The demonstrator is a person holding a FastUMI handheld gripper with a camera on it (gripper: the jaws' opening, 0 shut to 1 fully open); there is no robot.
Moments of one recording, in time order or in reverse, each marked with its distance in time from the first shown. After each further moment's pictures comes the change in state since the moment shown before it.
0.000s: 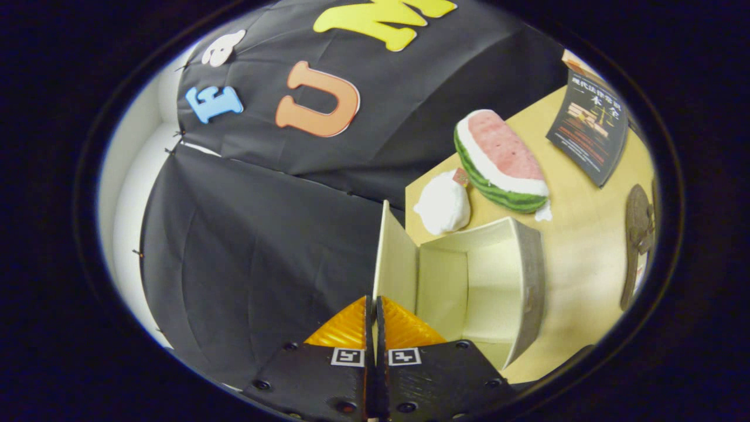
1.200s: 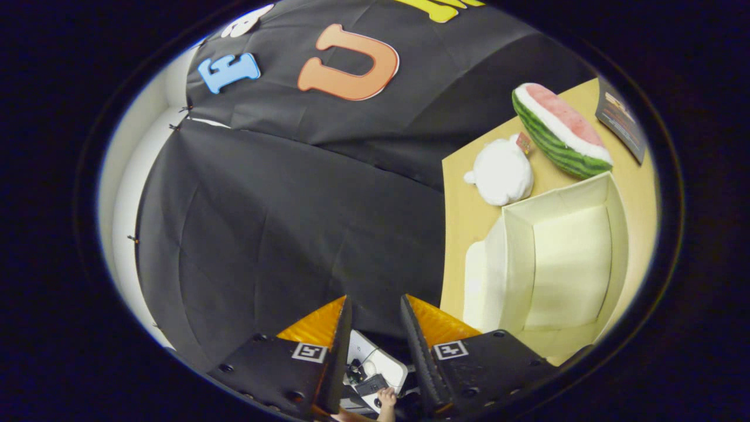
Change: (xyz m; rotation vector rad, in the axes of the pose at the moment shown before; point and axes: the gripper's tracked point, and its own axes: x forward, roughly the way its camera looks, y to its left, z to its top) arm 0.082 0.067 -0.045 -0.036 0.040 0.005
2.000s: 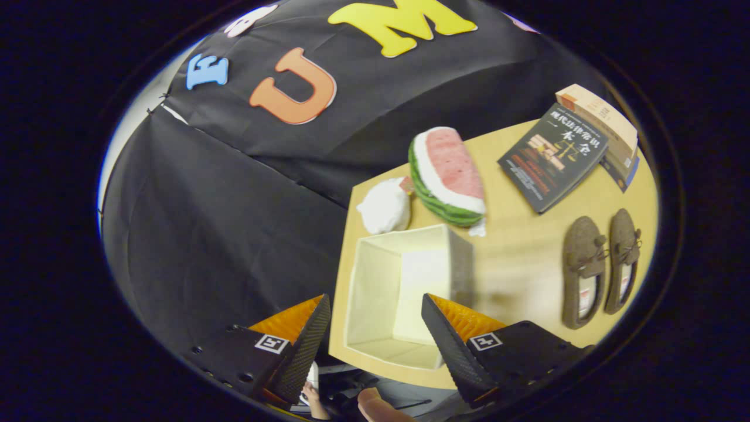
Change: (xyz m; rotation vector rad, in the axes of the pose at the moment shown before) arm -0.145 -0.186 0.047 -0.084 -0.085 -0.405
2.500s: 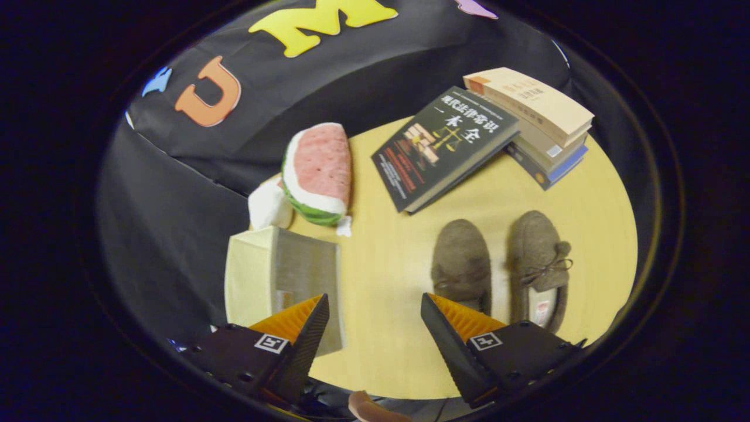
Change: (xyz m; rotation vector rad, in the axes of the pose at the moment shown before) arm -0.017 -0.201 -0.002 0.008 0.050 -0.297
